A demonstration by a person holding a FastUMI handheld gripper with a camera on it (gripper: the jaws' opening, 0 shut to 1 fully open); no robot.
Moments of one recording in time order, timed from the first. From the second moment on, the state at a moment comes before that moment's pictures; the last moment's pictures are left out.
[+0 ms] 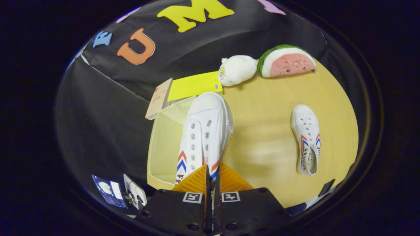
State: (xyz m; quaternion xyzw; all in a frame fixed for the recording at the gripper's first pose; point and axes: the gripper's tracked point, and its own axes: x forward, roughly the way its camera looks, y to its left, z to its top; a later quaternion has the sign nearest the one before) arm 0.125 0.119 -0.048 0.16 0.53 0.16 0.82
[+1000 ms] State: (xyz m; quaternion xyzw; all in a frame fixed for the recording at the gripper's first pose) arm 0.164 0.294 -0.152 0.11 0.56 0.15 0.81
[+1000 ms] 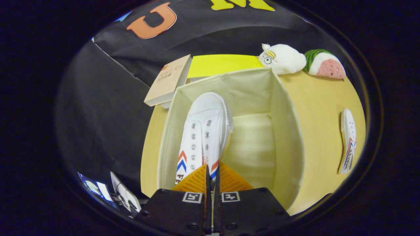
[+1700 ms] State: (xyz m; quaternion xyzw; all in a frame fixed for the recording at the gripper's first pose) arm 0.164 0.295 -0.176 0.09 0.60 0.15 0.78
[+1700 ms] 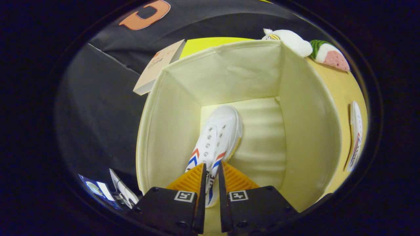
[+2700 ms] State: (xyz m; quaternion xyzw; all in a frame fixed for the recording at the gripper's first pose) arm 0.145 0.114 -0.074 -0.03 0.53 0.09 0.84
